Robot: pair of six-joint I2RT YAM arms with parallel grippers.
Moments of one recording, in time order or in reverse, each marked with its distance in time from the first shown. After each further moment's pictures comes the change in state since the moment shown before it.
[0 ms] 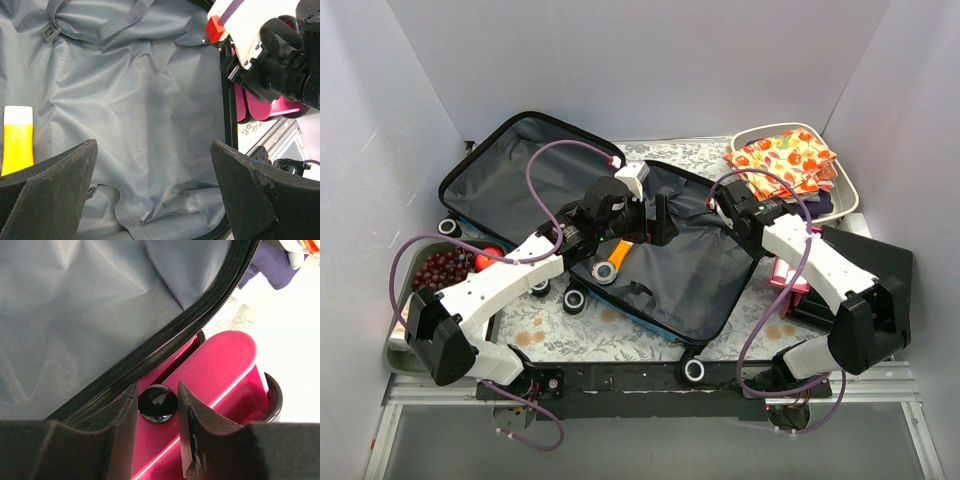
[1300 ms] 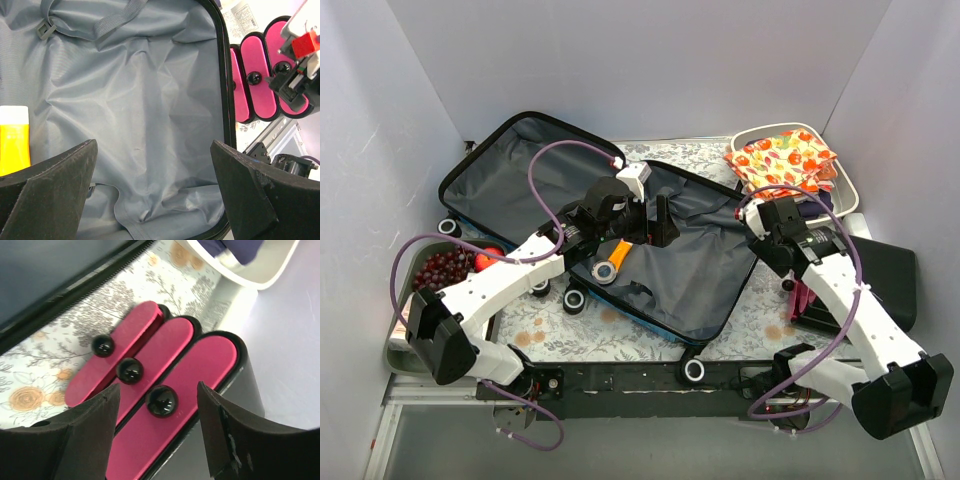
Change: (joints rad) left arm -0.001 0.005 0.000 0.000 0.019 0.003; right arm -0.131 -0.333 -0.163 0.037 -0.003 -0.200
